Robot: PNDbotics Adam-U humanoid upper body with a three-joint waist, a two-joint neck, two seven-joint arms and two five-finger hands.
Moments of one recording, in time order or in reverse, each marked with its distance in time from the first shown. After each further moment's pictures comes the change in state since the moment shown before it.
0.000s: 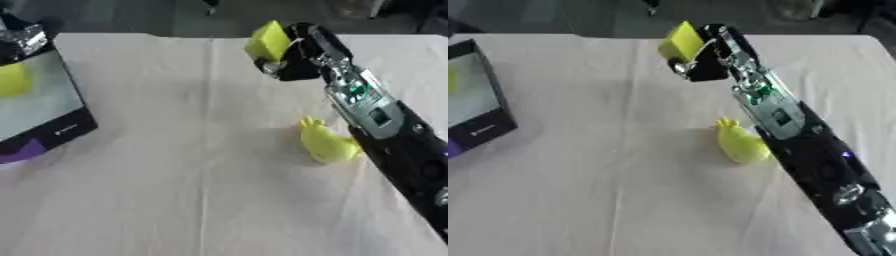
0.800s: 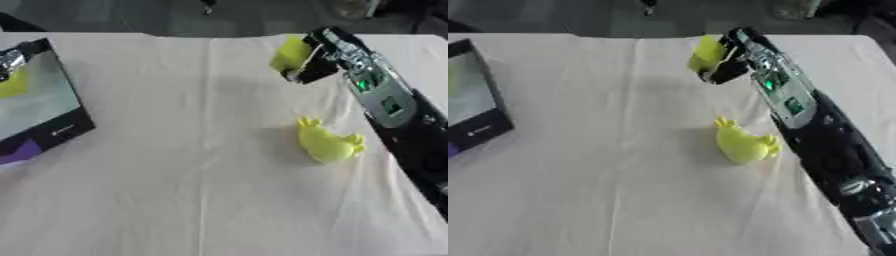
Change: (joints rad) left arm 0.068 -0.011 0.052 0.217 -0.074 0.019 0.117; right arm -0.013 -0.056 -0.086 0.012 0.278 0.205 0.234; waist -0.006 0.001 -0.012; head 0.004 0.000
